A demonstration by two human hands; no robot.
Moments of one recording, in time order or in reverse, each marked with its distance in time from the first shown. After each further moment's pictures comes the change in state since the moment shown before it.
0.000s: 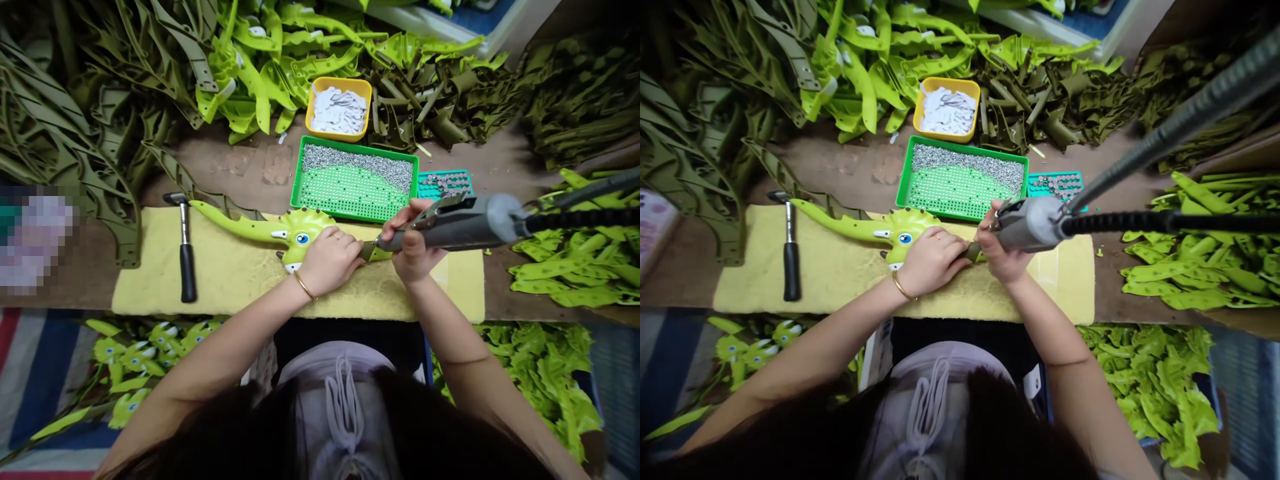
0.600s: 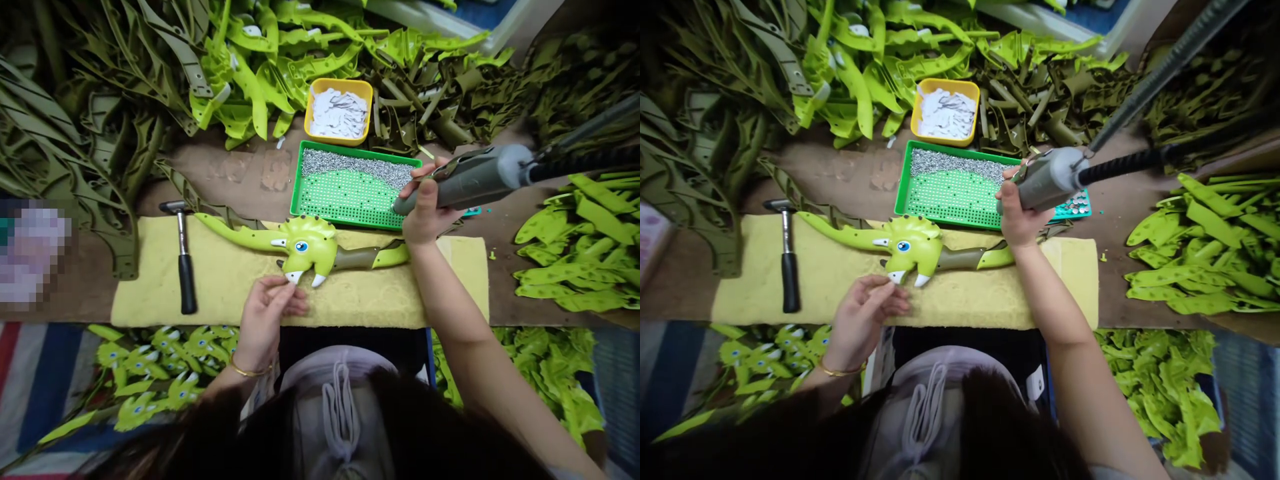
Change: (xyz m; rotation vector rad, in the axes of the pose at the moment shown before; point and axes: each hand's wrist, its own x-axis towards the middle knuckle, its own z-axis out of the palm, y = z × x) left_hand -0.098 0.016 -0.018 -1.367 0.485 -1.220; right_hand 0.057 0.049 -0.002 -0.196 0.297 -0.105
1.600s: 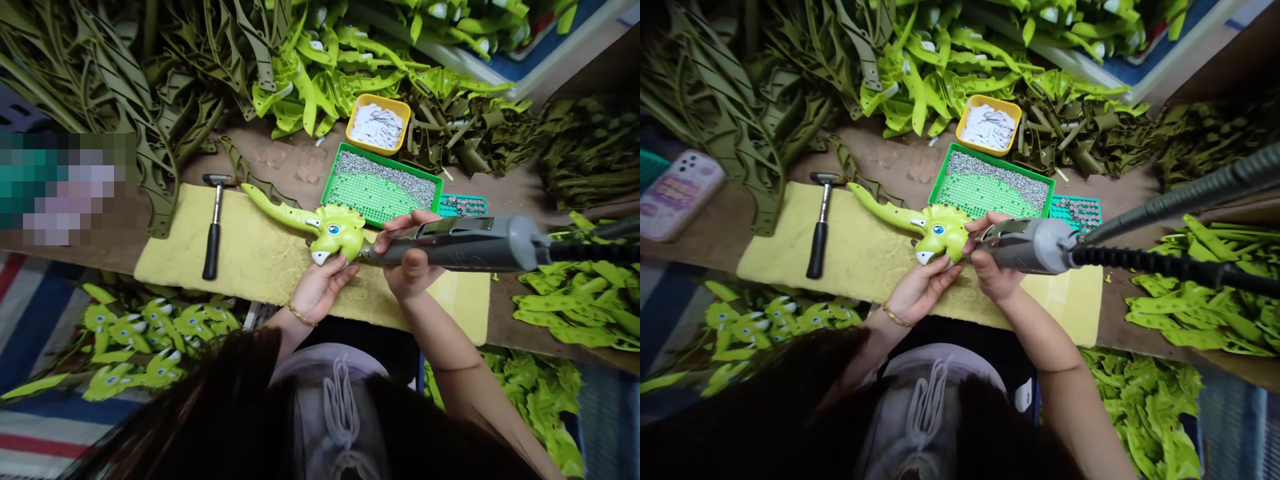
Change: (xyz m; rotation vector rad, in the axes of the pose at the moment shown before) left_hand 0.013 0.006 0.056 -0.712 -0.170 -0.291; right_hand -0.064 -0.083 0.019 0.358 -0.435 0.081
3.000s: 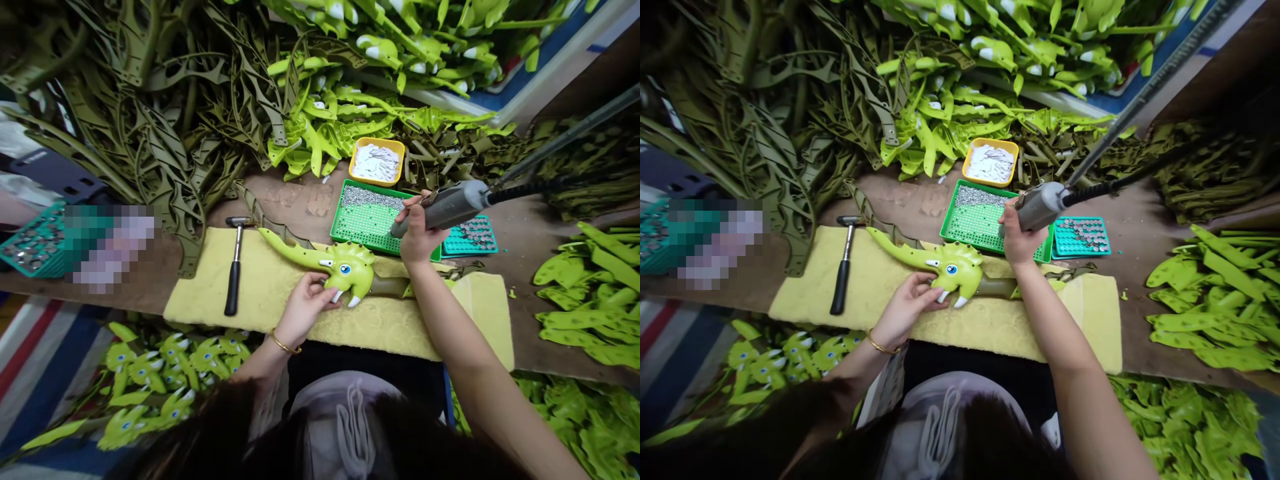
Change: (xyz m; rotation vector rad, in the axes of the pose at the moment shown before) left_hand 0.003 0.042 -0.044 0.560 -0.014 0.163; right_hand 0.060 0.068 -0.016 -0.261 0.381 0.007
